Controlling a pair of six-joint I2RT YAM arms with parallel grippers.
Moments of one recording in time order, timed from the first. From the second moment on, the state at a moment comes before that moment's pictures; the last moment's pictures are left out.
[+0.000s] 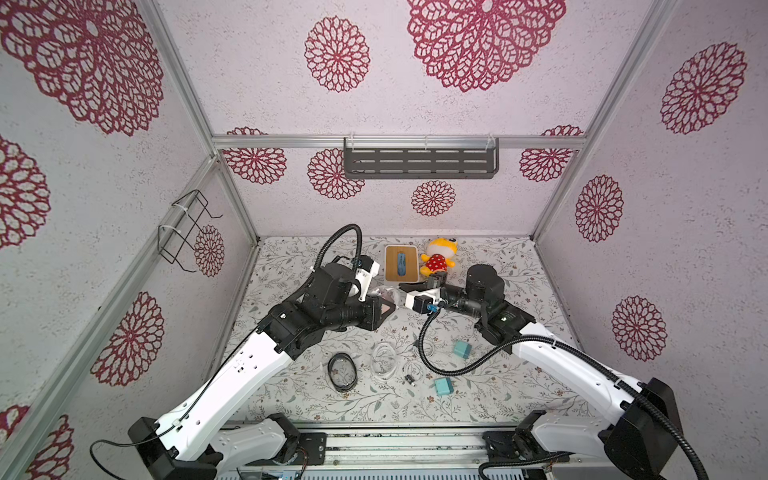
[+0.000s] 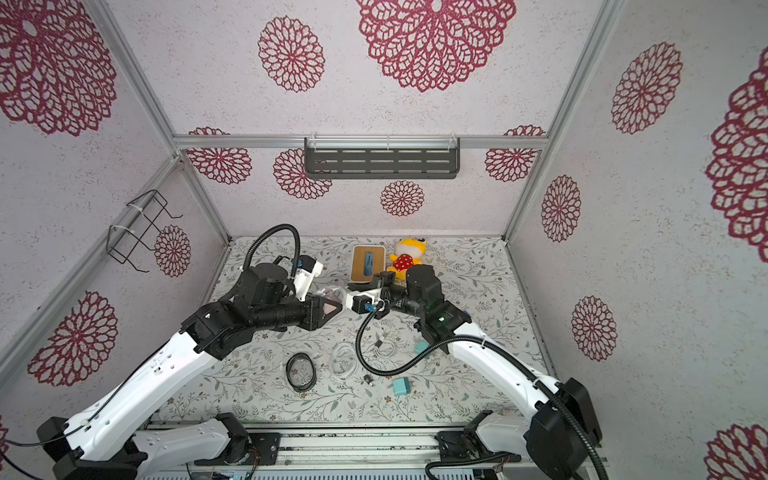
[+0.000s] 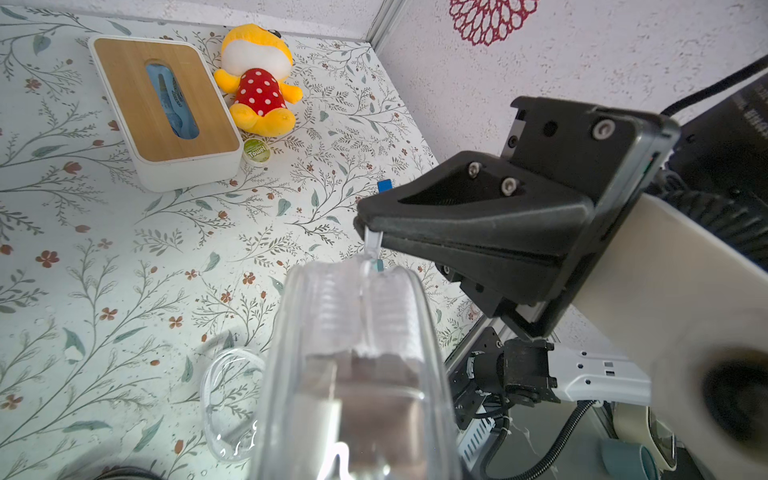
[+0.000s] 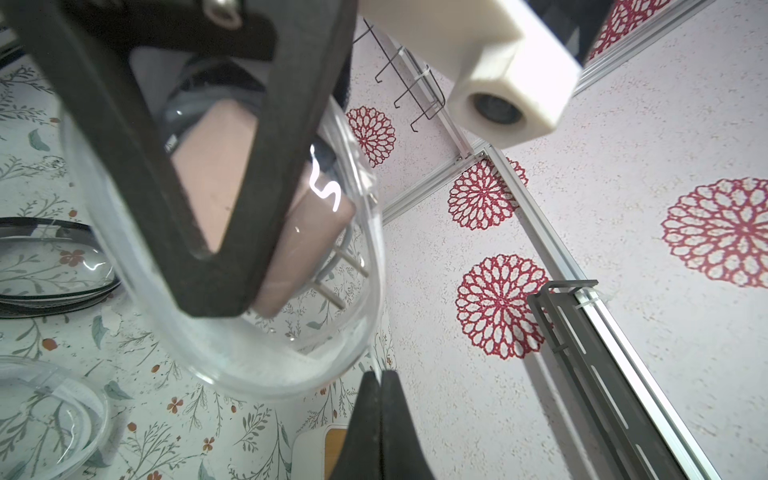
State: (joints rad) left arm -0.71 1.17 1.26 -0.70 0.22 -0.46; right arm 0.67 1.25 0.99 0.13 -0.51 -0.96
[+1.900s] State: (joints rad) left arm 0.11 1.81 0.76 0.34 0.46 -1.12; right arm 0.67 1.23 1.00 -0.26 0.32 0.68
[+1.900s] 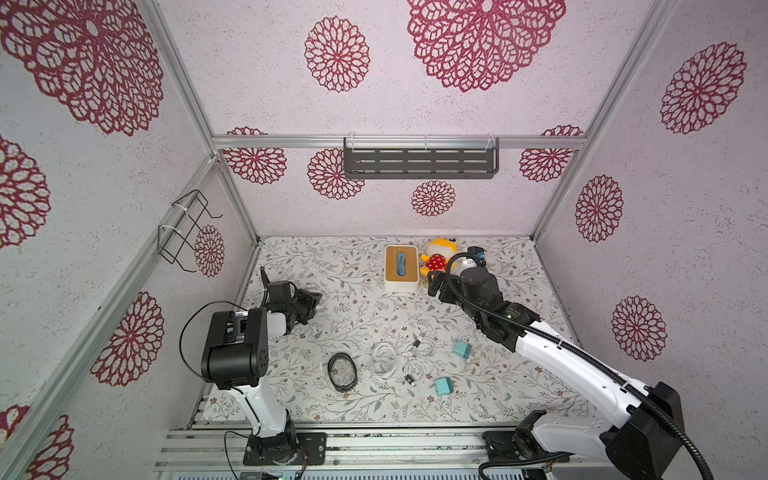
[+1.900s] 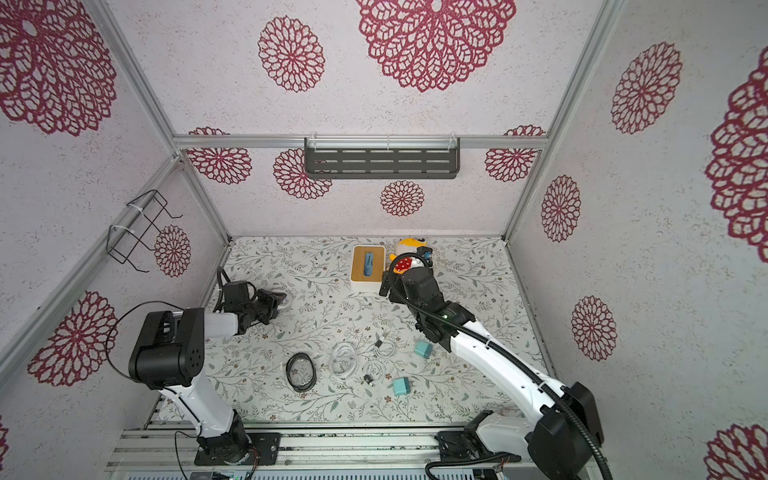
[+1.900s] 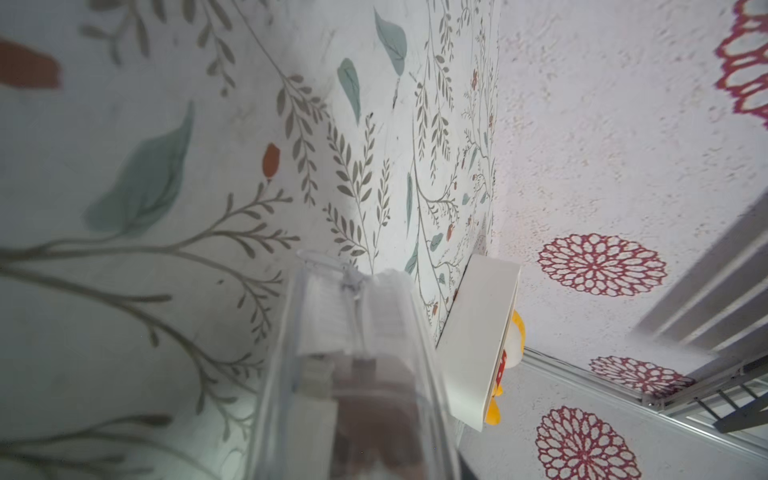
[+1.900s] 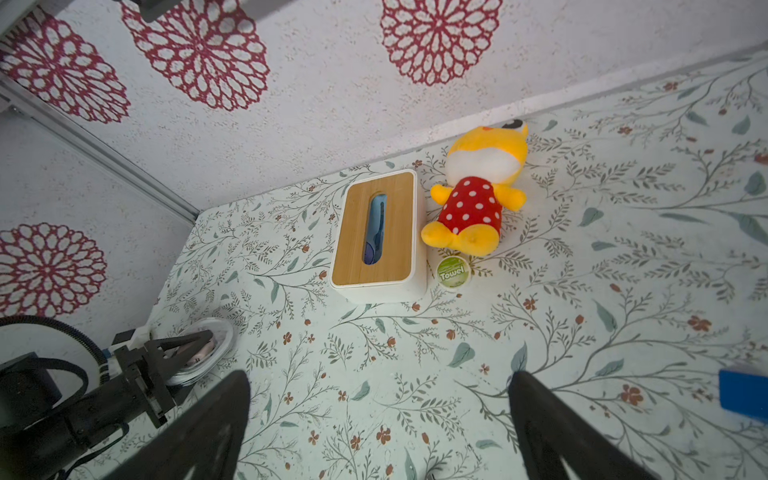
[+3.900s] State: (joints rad) left arm -1.22 1.98 1.59 -1.18 -0.72 -0.95; right arm 0.47 1.09 0.55 -0.18 0.78 0.63
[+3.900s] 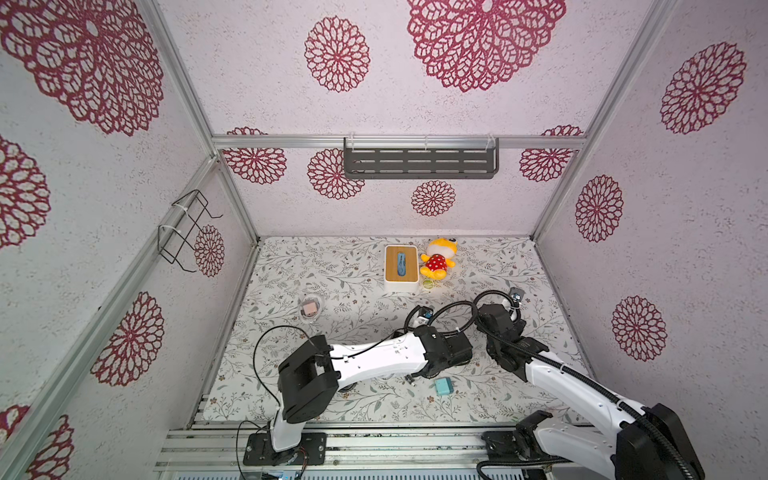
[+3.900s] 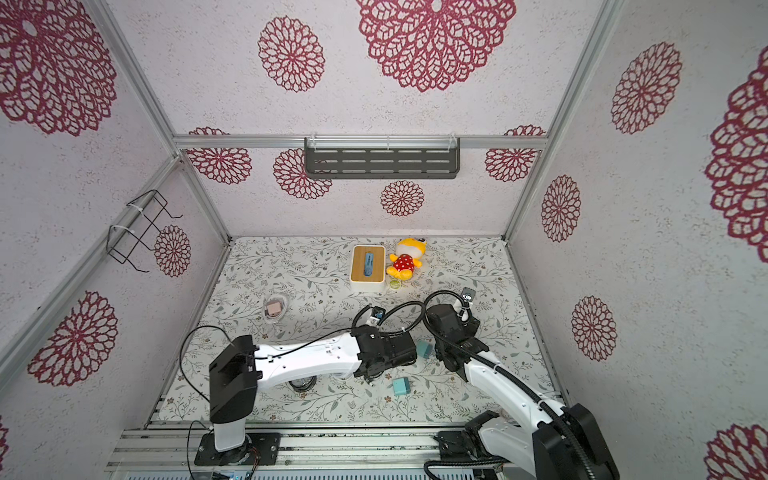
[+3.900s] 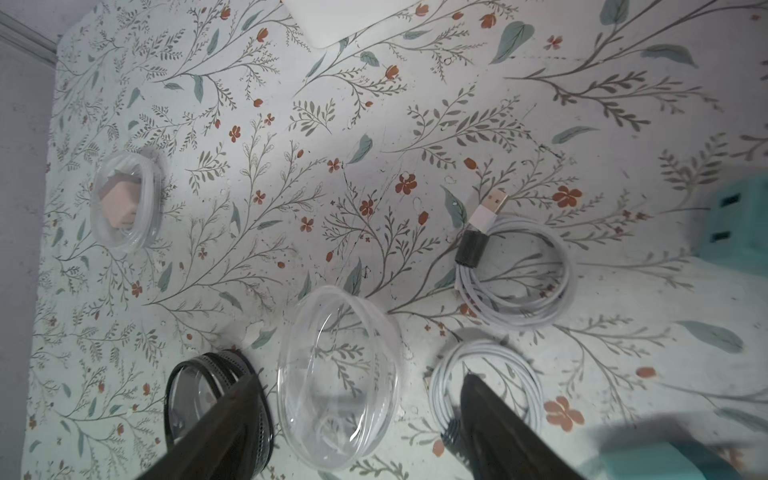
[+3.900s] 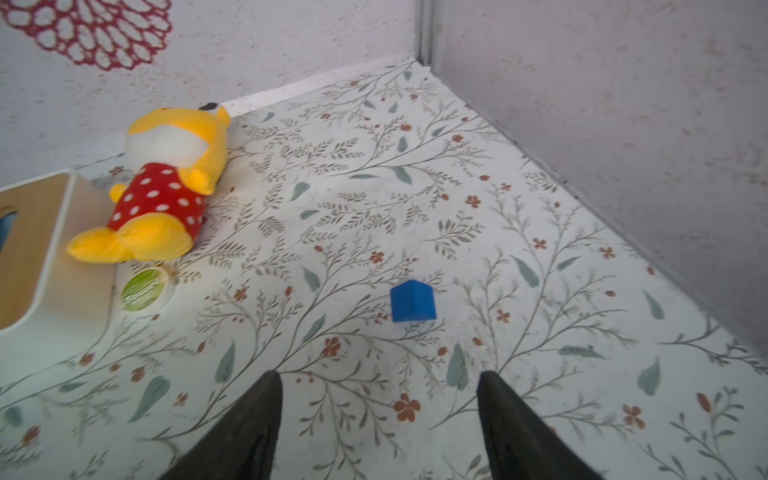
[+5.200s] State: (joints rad) left arm -1.19 2.06 1.44 -1.11 -0.64 -0.97; right arm 0.28 1.15 0.52 -0.13 0.63 0.61
